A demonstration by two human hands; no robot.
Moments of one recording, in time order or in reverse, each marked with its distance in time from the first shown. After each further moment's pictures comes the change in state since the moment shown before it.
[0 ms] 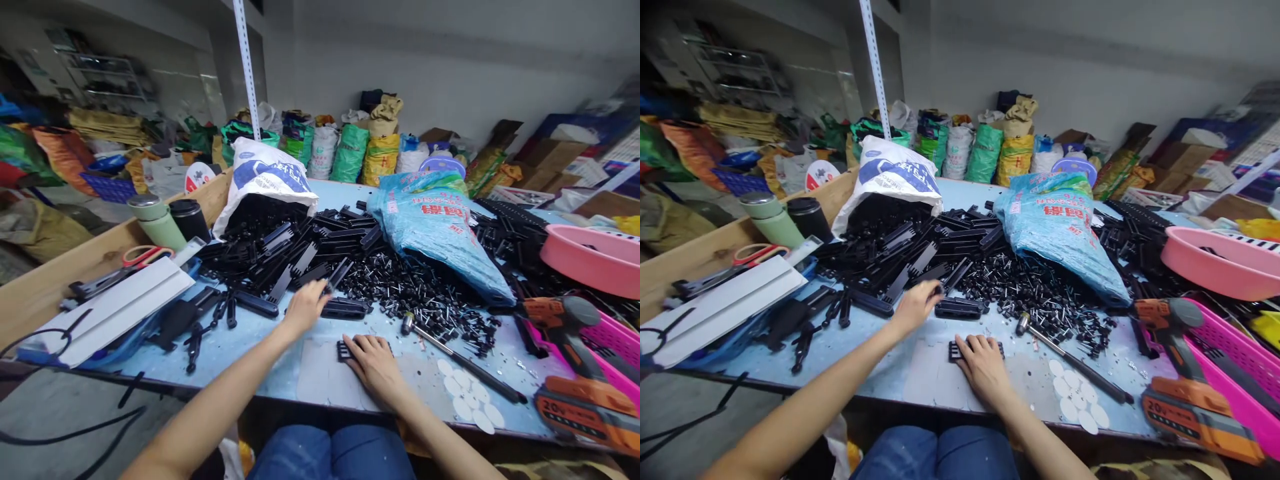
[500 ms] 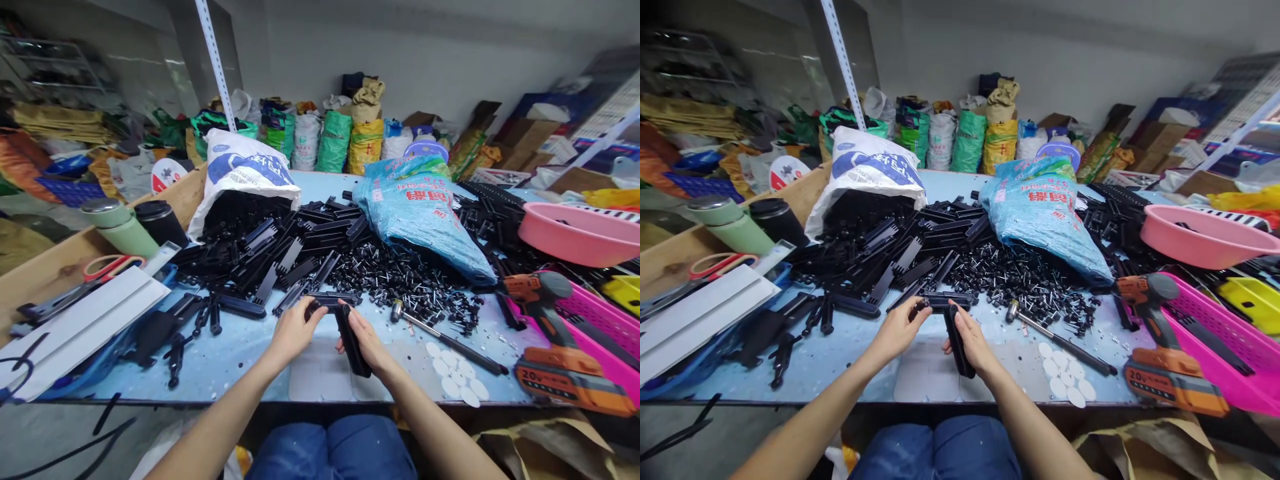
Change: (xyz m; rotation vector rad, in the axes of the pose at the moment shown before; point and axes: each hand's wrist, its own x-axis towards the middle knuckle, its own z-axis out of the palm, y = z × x) left_hand -0.040 0.023 -0.006 -0.358 -0.174 -0.234; right_hand 0.031 -0.006 -0.026 1.546 0.048 0.467
